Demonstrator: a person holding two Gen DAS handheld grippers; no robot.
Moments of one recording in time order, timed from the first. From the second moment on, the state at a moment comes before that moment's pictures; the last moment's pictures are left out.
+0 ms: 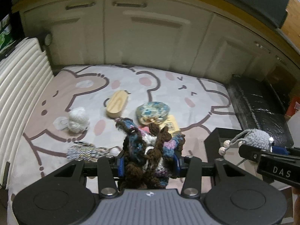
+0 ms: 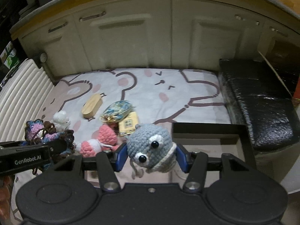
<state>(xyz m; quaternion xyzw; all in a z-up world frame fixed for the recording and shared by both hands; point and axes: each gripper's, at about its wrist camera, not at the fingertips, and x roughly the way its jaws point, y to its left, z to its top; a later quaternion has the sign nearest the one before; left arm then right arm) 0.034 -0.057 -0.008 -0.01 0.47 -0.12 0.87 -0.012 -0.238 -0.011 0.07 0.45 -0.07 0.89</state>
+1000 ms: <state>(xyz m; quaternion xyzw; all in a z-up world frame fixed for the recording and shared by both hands) 0.012 -0.193 -0.010 0.03 0.45 -0.28 0.85 -0.058 -0.366 -0.025 0.14 0.43 -0.18 0.87</state>
